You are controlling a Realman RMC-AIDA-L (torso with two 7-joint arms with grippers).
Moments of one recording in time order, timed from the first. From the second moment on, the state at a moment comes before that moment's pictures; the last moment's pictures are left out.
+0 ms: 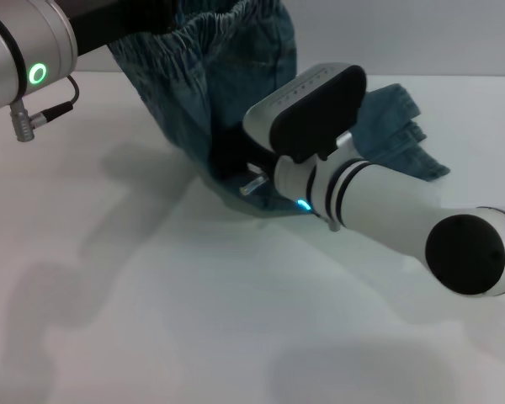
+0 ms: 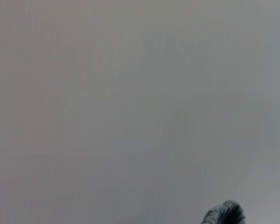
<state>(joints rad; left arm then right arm) -0.18 -2.06 -1.50 -1.82 2.45 -0.66 0.22 0.75 2.09 -2.39 -0.80 1.38 -0.15 -0.61</state>
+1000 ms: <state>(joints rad) -0.18 -2.06 -1.51 -1.82 2.45 -0.65 0.23 0.72 2.09 -2.36 -0.75 1.38 -0.13 -0.57</state>
